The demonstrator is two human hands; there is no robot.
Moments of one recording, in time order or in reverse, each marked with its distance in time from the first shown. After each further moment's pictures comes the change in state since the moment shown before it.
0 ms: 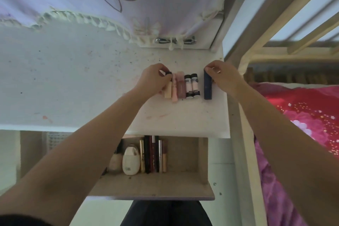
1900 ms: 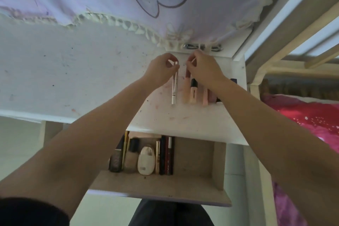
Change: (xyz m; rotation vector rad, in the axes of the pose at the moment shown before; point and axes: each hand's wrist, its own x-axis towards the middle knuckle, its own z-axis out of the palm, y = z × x) left_hand 0.005 -0.017 -0.053 0.002 0.117 0.139; right_hand 0.016 -0.106 0.062 -0.178 0.060 -0.246
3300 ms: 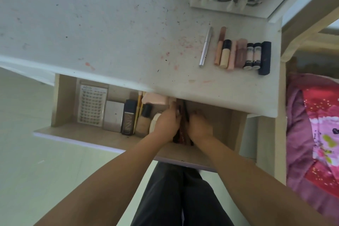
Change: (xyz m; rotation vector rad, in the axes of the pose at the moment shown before) left_hand -0.176 -0.129 0.118 0.199 -0.145 -0.232; right_hand -0.183 0.048 0.193 -0.304 -0.397 0.217
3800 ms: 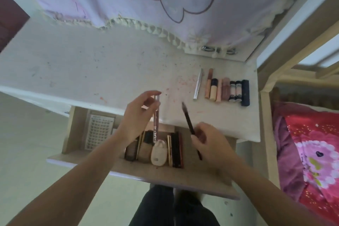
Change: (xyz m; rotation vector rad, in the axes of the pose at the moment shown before) left_hand -0.037 0.037 -0.173 -0.484 0.278 0.211; right_hand -0.097 -0.010 -0.152 0.480 0.043 -0.280
